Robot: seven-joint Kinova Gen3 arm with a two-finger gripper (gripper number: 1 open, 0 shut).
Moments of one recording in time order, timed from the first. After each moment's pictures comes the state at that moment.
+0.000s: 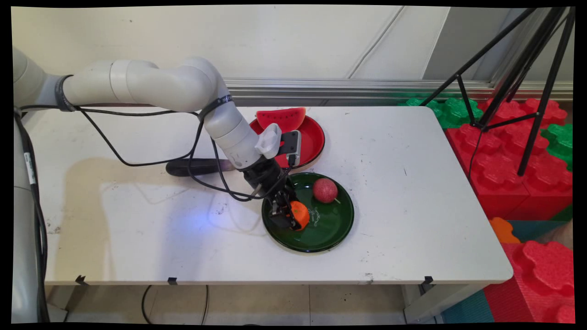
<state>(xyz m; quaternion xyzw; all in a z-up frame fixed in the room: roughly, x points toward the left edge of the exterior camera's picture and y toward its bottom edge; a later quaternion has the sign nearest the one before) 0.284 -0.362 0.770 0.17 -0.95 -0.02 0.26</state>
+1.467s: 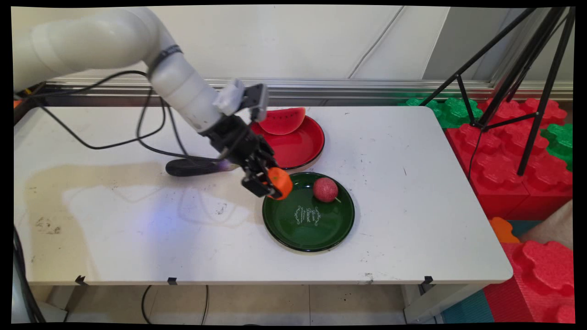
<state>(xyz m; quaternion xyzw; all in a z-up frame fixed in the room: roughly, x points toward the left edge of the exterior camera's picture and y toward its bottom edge) 0.342 -0.338 0.862 0.19 -0.94 0.02 0.29</state>
